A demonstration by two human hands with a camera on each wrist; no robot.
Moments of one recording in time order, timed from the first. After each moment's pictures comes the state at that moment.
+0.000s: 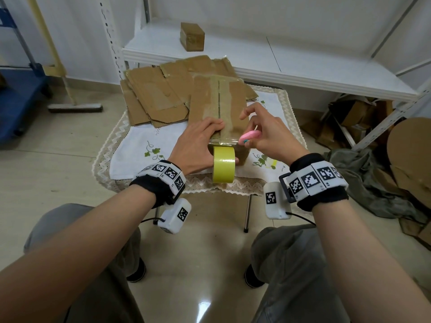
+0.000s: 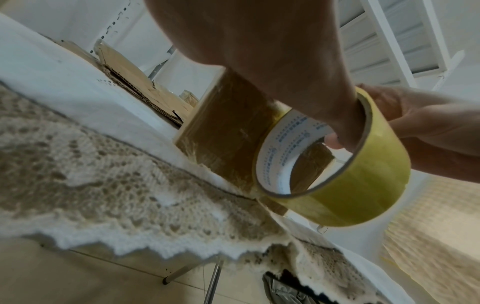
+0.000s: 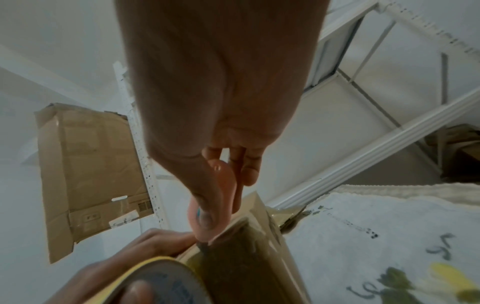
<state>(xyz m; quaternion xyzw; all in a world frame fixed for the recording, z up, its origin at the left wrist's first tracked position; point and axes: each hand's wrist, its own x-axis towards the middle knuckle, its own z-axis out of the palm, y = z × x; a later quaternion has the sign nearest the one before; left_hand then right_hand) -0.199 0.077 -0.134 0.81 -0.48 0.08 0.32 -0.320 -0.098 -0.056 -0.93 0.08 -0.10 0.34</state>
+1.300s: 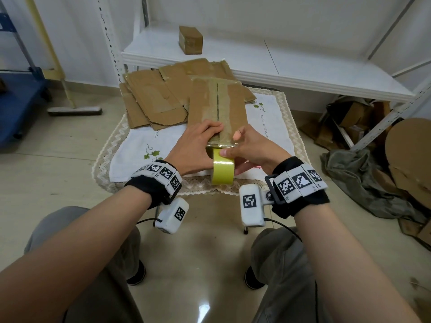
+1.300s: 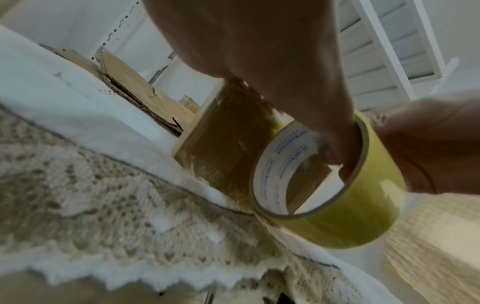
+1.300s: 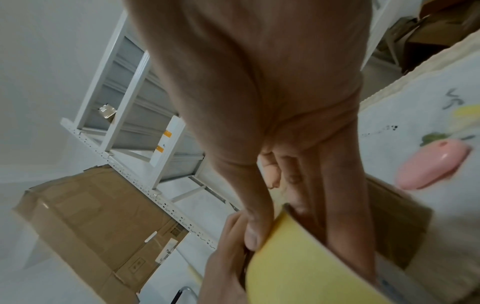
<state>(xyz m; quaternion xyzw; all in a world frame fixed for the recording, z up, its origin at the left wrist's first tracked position) -0.193 0.080 -0.132 0.79 -0.52 0.06 0.32 -0.319 -0.053 -0.054 -0.79 0.23 0.03 0.56</state>
